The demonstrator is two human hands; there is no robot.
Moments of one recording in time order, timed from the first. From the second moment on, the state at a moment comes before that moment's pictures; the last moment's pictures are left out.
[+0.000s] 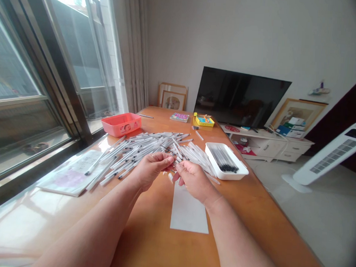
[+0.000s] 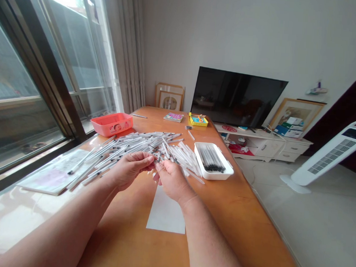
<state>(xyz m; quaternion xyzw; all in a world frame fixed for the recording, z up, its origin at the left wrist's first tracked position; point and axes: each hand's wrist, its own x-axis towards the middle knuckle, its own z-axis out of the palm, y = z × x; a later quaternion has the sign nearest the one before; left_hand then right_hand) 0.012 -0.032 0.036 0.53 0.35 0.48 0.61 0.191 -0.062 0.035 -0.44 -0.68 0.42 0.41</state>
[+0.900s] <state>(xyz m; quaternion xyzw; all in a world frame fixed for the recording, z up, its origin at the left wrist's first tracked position) 0.005 -0.035 0.040 0.57 0.29 0.47 0.61 0.193 -0.065 0.039 -0.39 -0.59 0.59 0.40</state>
